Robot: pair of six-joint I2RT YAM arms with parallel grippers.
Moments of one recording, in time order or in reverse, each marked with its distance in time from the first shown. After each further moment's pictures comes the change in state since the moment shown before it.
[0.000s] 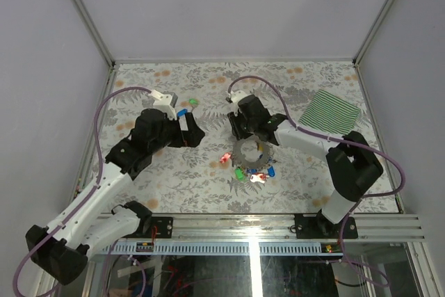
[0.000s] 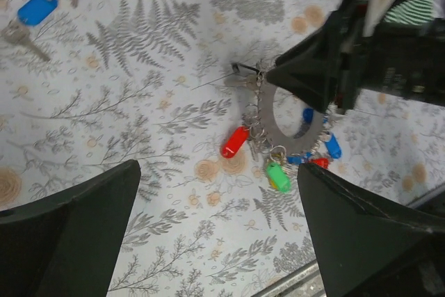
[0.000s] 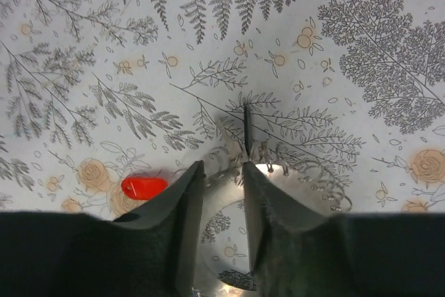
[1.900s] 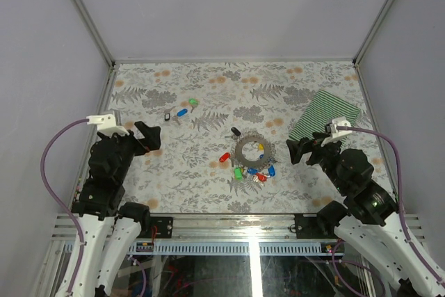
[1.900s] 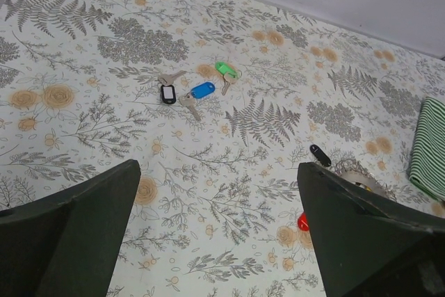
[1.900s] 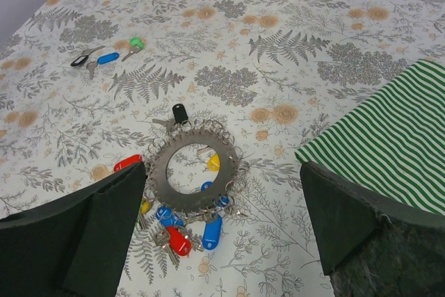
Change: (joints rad) left arm 0.365 -0.458 -0.169 -0.024 -0.108 0.077; right arm -0.125 -1.280 -0.459 -0.219 0.190 0.064
